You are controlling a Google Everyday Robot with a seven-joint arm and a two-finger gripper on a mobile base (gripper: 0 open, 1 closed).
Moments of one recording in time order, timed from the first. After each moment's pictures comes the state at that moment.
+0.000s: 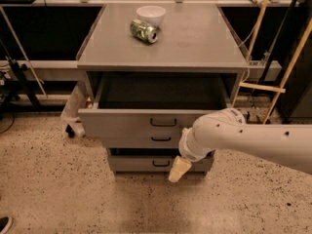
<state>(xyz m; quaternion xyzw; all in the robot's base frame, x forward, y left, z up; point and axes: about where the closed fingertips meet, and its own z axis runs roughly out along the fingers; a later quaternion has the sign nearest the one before) 0.543 -0.086 0.594 -0.58 0.79 0.02 0.22</state>
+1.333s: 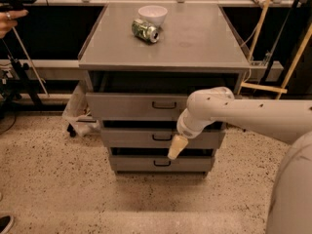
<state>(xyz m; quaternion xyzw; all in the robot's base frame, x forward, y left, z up) 0.630 -0.085 0.589 -0.57 0.79 0.02 0.20</state>
